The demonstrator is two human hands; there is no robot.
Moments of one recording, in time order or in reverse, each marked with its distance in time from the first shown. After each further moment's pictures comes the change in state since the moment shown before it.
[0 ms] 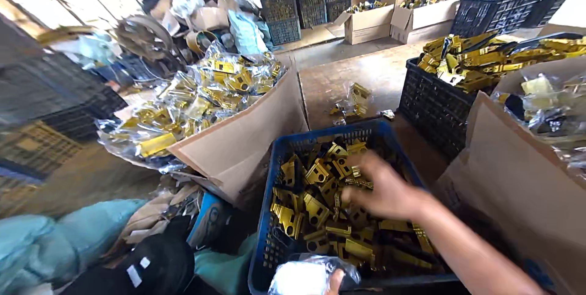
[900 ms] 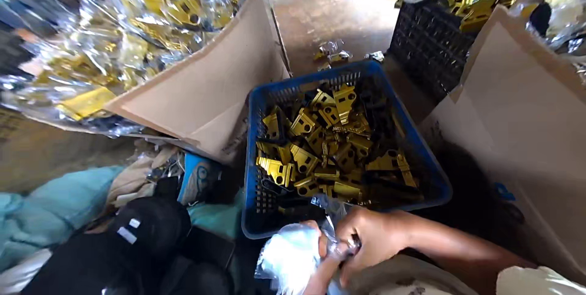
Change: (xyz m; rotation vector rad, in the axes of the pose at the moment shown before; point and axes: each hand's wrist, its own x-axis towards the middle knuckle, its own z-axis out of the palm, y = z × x) left_hand -0.026 -0.005 -0.015 -0.247 -0.250 -0.151; right_hand -0.091 -0.022 0.099 0.634 -0.387 -0.121
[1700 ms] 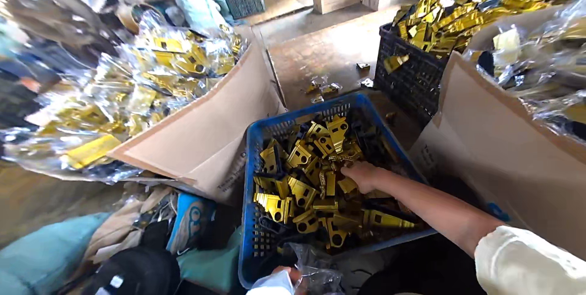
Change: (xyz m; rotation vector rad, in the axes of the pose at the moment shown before) left_hand 0.007 -0.024 -0.039 0.169 0.234 0.089; right_hand 0.058 0.058 -0.137 -0.865 -0.201 0.915
